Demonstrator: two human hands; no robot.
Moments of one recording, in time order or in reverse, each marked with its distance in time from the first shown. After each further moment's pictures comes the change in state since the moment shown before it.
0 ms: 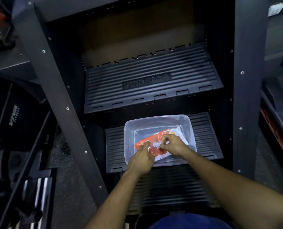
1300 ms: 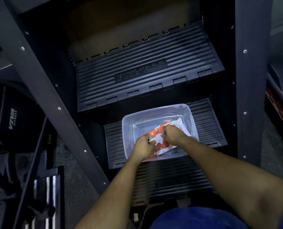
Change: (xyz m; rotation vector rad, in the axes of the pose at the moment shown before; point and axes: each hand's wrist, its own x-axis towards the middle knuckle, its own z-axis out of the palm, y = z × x) left_hand 0.041 -0.002 0.004 -0.154 -0.010 -0.133; right_hand 0.023 0.004 0.005 -0.372 -0.072 0.010
